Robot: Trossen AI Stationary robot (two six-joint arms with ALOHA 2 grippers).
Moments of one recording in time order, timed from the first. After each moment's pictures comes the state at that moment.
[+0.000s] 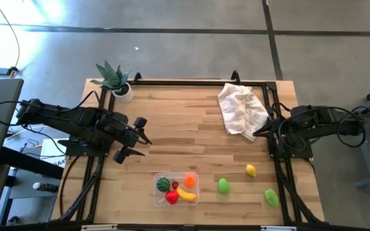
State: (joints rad) left arm -0.05 0.91 0.86 -0.60 0.16 0.31; right arm 0.13 0.38 0.72 -0.80 -0.01 -0.10
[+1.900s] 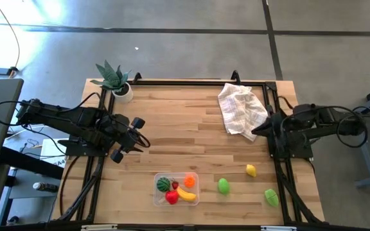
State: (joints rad) left arm -0.05 0.91 0.85 -0.73 0.13 0.37; right arm 0.13 0.38 0.72 -0.70 0.02 0.13
